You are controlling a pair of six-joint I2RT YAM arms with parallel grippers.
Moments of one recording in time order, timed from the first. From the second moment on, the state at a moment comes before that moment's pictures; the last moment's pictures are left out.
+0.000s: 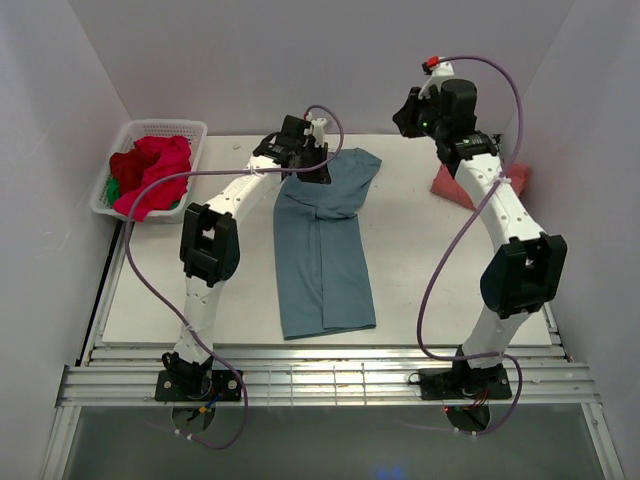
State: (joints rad) left arm -0.48 2.21 2.06 -0.57 0.32 -0.24; right arm 0.19 1.80 1.77 -0.19 -0.28 0.18
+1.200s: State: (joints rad) left arm -0.45 2.55 2.17 -0.35 0.05 -0.27; right arm 0.56 1.52 1.34 -0.53 0.15 0.18
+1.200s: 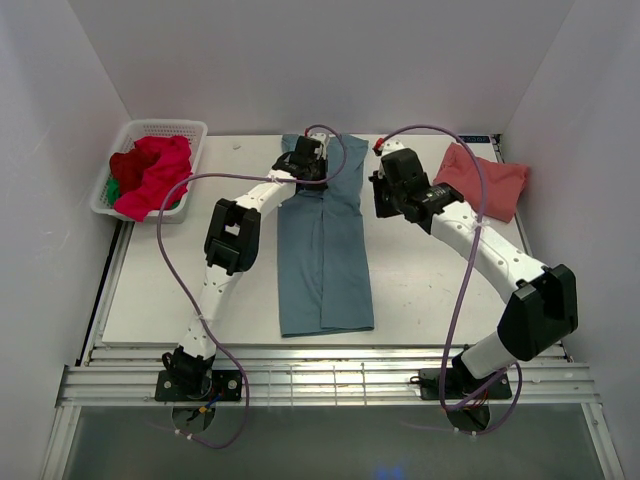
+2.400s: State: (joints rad) left arm -0.49 1.63 1.28 -0.46 -0.07 -0.41; right arm 0.68 1.38 0.87 -0.59 -0.03 0.32
